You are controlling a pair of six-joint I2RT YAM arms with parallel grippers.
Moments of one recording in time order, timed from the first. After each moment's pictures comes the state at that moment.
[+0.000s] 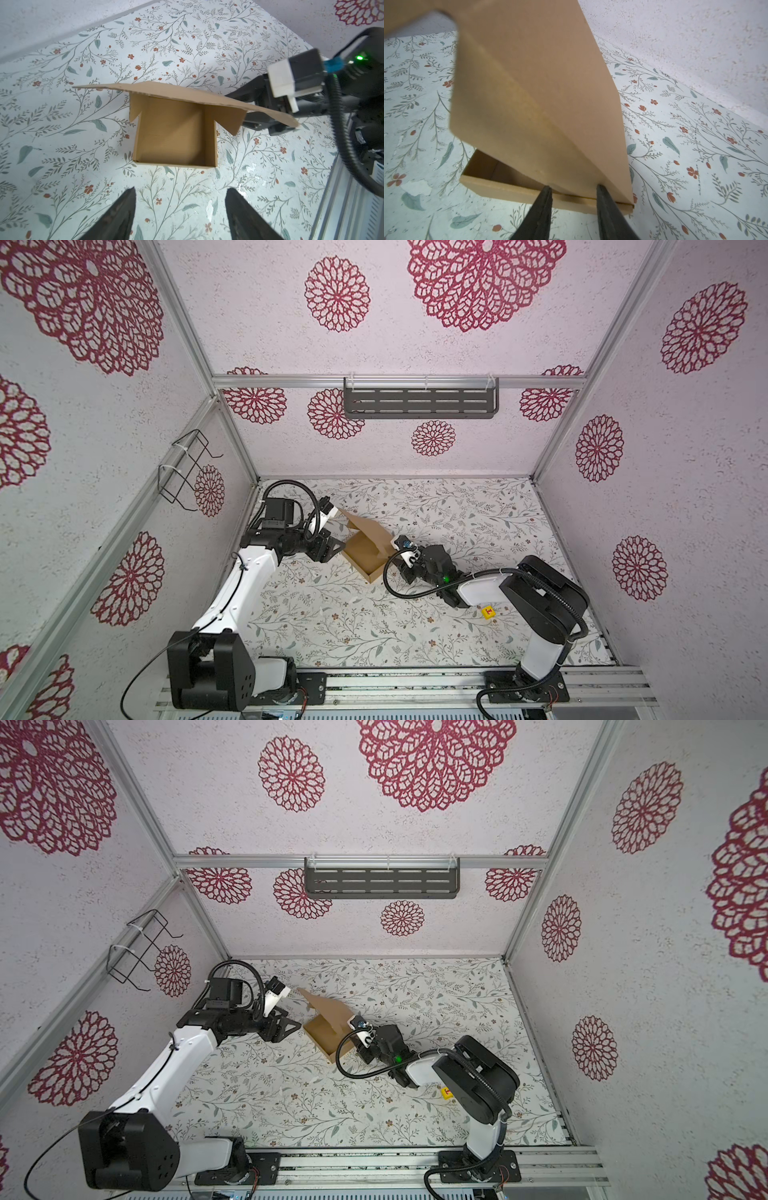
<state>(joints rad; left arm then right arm) -0.05 1.28 1.07 -0.72 0.62 0.48 0.79 1.79 0.71 0.71 -0.06 -0.14</state>
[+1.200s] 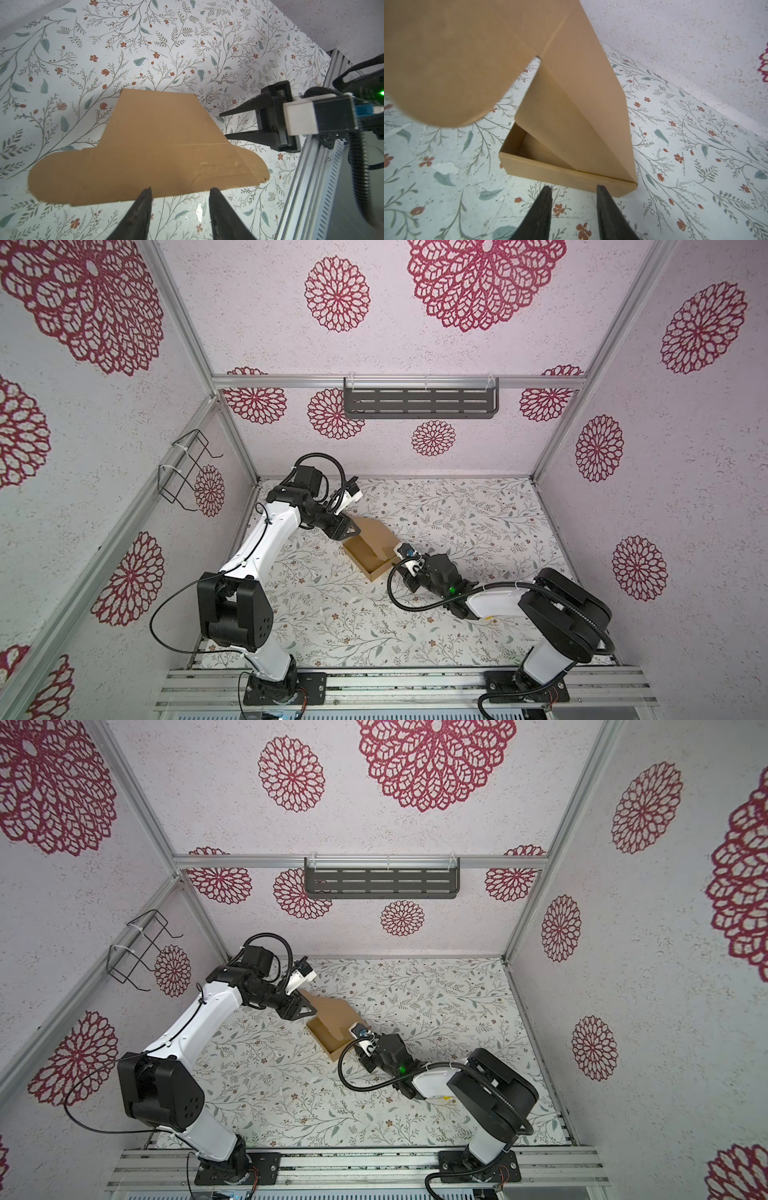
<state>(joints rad) -0.19 1.66 1.51 -0.98 0.59 0.53 0.86 1.62 0.59 0.68 0.04 -0.13</state>
